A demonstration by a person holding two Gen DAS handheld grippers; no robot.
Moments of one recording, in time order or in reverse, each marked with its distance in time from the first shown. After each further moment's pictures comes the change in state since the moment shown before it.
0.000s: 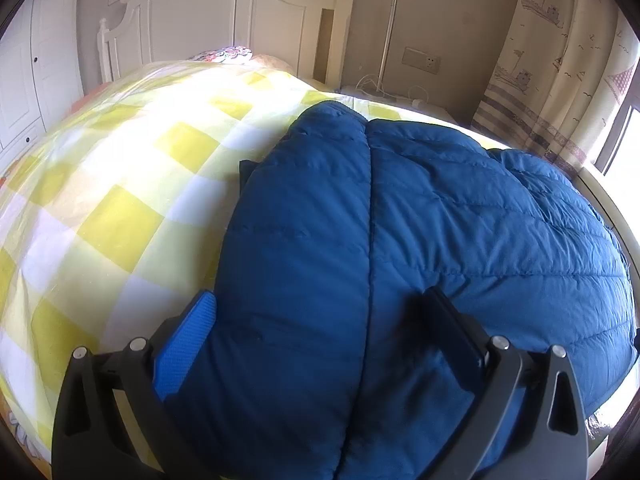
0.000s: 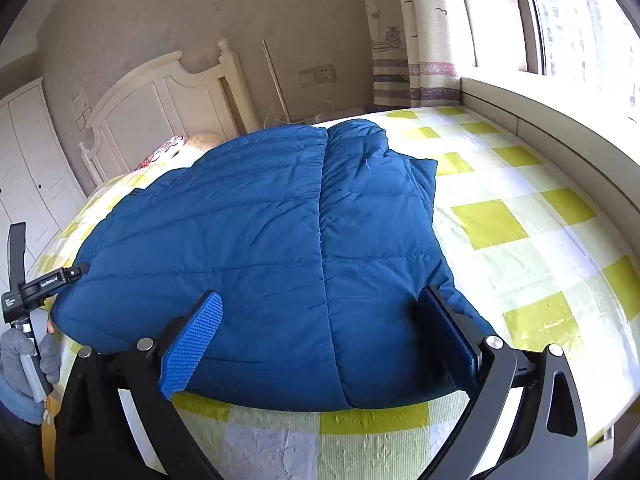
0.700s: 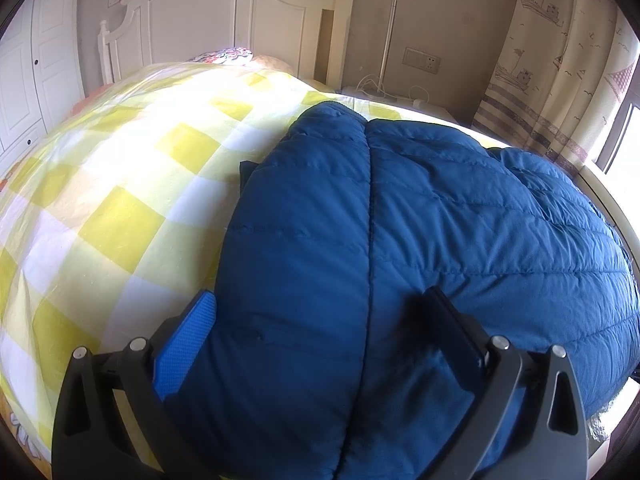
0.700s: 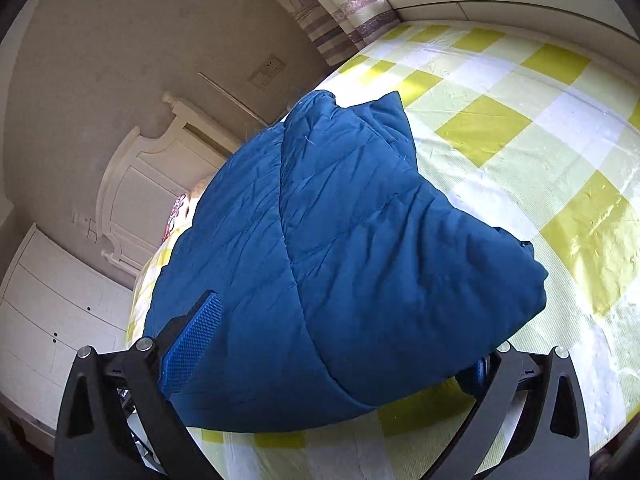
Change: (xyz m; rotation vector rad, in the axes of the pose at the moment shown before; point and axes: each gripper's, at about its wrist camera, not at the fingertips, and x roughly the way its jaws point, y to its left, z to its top) left arm -0.001 -0.003 0.000 0.003 -0.004 0.008; right arm 0.032 -0.029 0.014 0.479 0.092 0.112
